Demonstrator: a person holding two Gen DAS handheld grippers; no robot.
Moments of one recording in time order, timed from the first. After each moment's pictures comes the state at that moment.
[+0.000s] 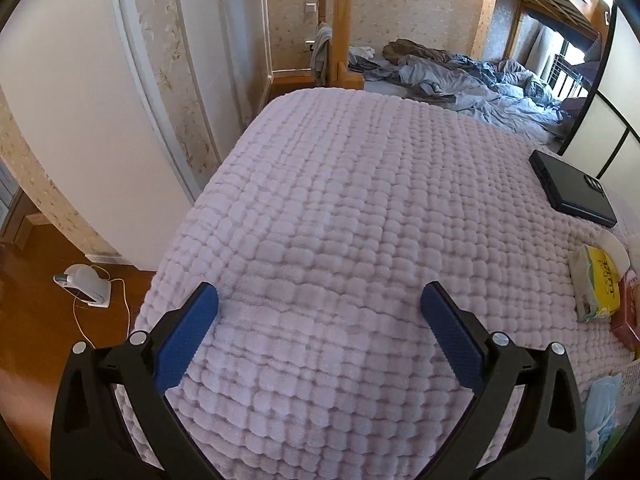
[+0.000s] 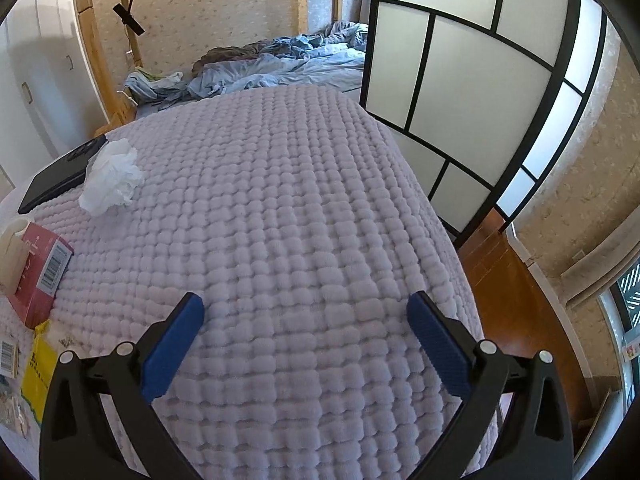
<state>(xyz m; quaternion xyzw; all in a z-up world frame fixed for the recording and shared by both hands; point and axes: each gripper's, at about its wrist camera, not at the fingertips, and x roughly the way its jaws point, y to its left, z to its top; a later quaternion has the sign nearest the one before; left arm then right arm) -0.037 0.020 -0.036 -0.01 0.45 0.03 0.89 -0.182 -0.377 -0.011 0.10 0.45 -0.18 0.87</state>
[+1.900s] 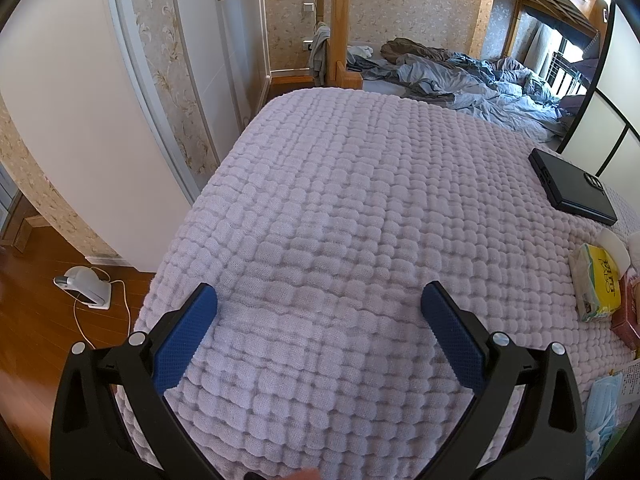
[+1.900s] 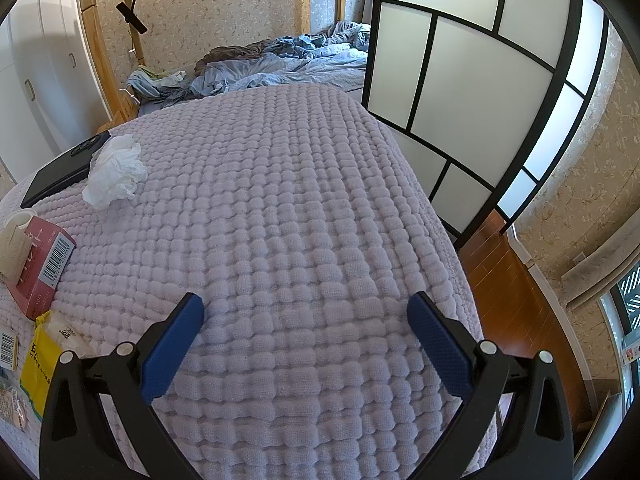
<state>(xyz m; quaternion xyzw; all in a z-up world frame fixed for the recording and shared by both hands) -0.039 0.022 -0.034 -0.01 0.46 0.03 0.89 -0.185 -0.378 -0.008 0.10 0.45 -0.17 0.87</state>
